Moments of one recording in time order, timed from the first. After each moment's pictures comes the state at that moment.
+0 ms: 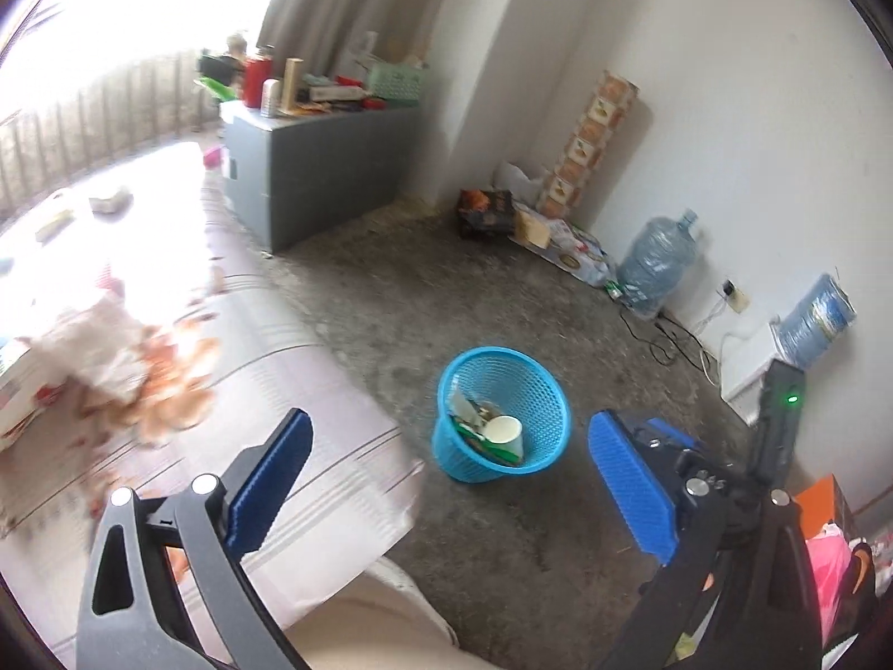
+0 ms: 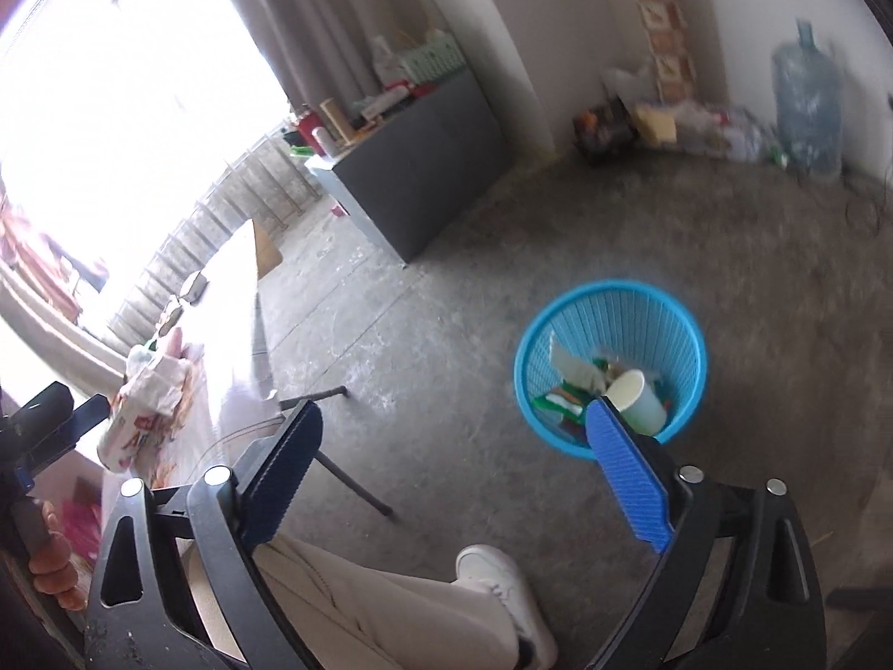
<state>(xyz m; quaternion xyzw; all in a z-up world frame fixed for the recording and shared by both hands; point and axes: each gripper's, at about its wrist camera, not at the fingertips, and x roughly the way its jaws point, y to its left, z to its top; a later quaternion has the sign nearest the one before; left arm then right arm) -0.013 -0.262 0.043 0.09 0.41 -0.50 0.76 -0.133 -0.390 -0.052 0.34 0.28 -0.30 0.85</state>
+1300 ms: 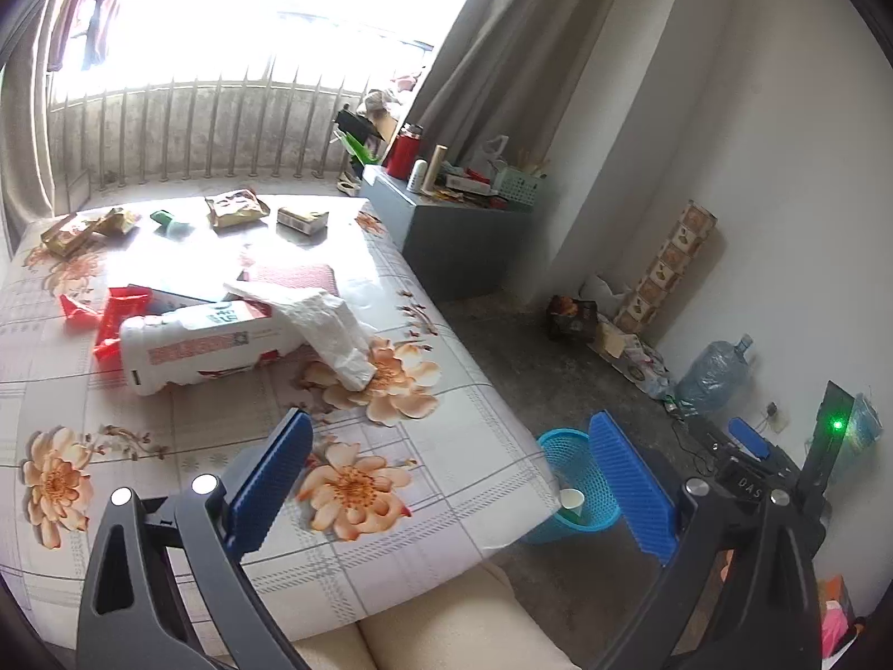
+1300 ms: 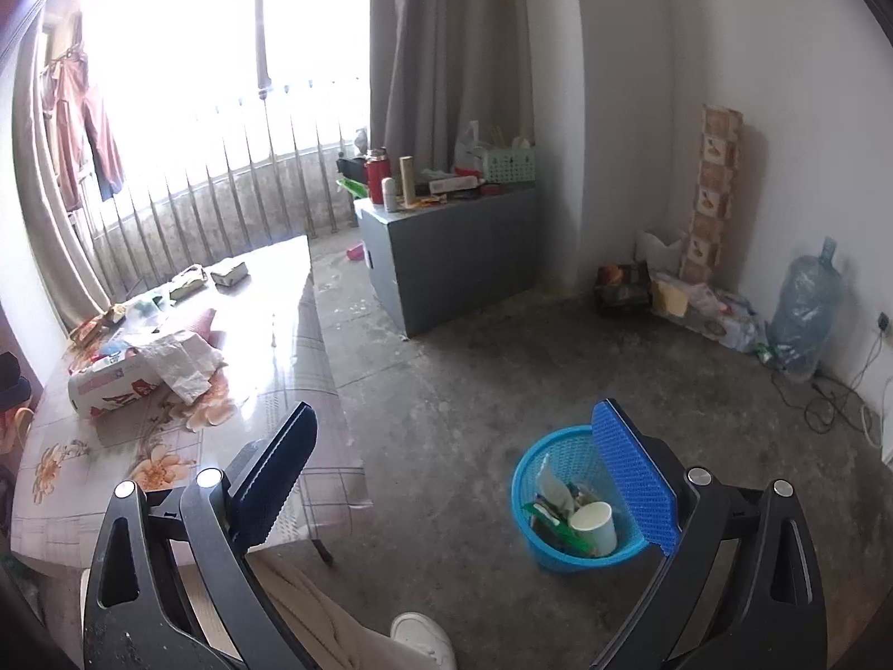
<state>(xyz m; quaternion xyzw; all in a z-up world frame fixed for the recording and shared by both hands) 0.029 -0.090 0.077 -0.02 0.35 -0.40 0.85 -0.073 -0.300 0.021 0.13 0.24 -0.33 0.90</state>
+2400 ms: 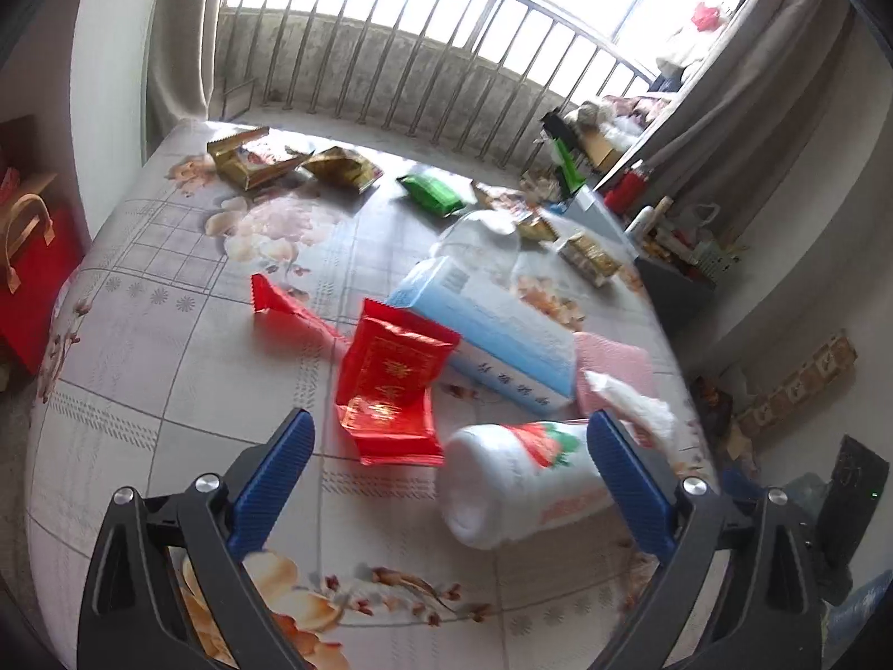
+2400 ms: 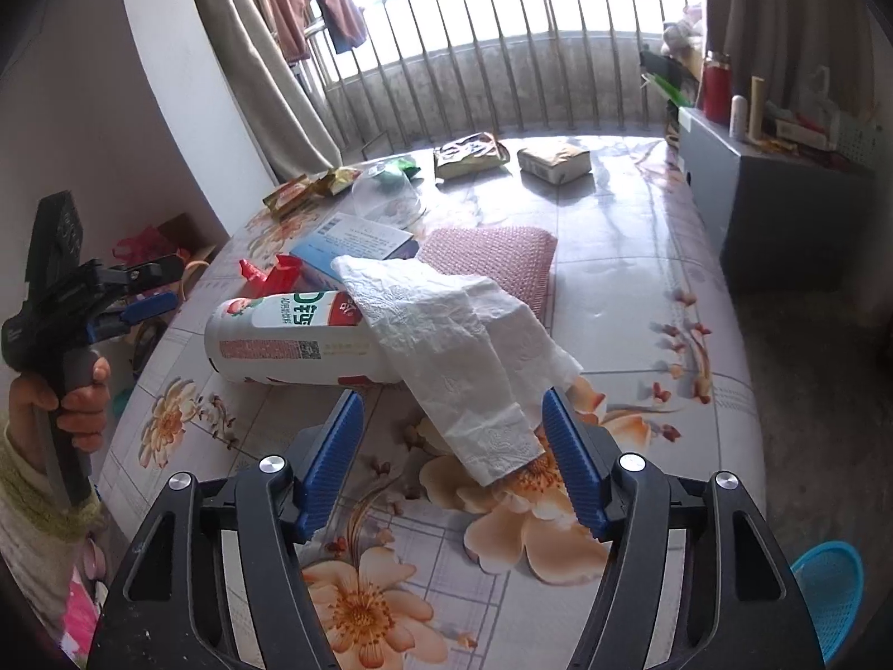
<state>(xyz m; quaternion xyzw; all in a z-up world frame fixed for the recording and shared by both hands) 0.265 0.037 0.006 -0.09 0.44 -0.20 0.87 0.199 -0.232 -0.025 0.10 0.38 0.03 0.92</state>
